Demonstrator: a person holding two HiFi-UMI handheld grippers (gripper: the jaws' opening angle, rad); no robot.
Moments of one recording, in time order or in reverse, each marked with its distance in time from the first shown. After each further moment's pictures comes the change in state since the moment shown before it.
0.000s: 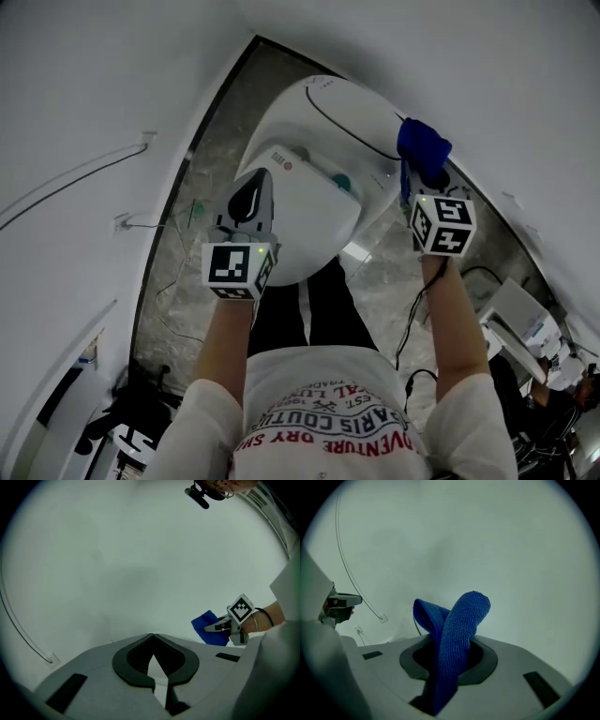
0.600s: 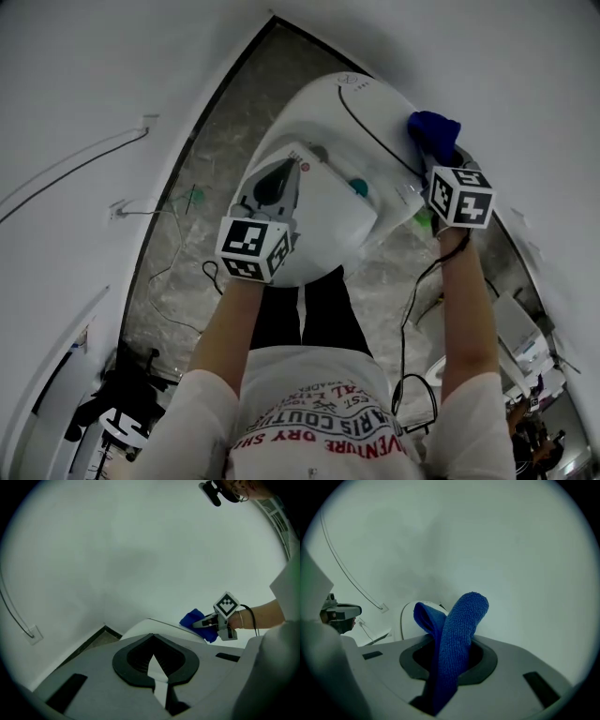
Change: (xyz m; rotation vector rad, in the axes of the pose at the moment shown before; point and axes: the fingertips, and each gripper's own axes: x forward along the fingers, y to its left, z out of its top) left arm 0.057 0.031 -0.059 -0.190 0.099 -0.097; right arm 0.096 0.011 0.002 -0.036 0.211 0.079
